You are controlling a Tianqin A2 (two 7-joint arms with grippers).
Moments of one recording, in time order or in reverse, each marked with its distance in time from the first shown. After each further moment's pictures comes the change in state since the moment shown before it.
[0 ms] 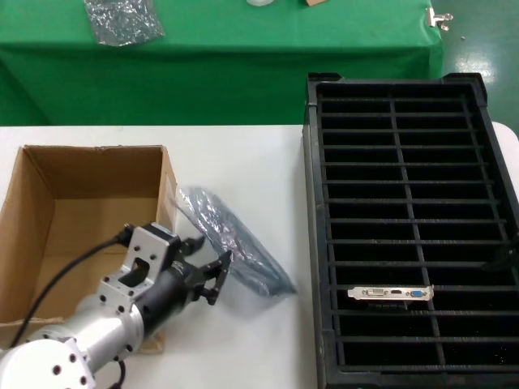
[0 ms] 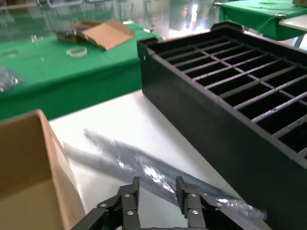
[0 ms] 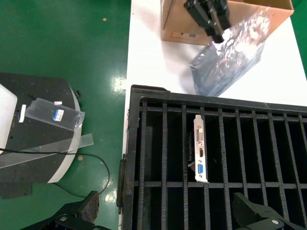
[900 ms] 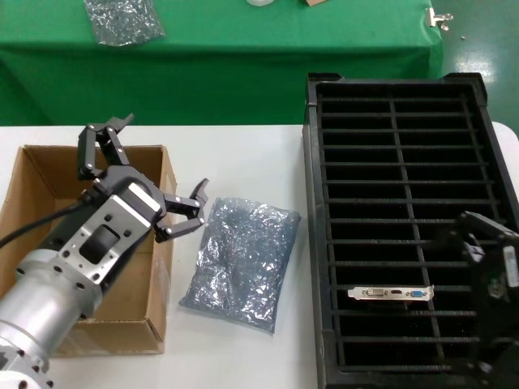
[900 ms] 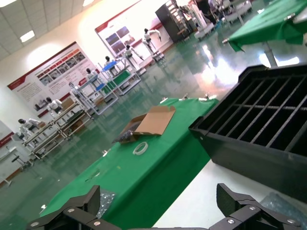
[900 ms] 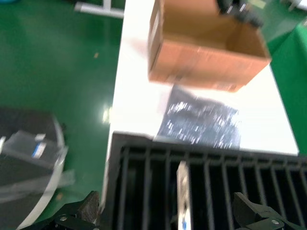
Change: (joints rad) left arm 0.069 -0.141 0.066 -0.261 -0.033 -0.287 0.293; right arm -0.104 -0.084 0.073 -0.031 0.022 0.117 -0.049
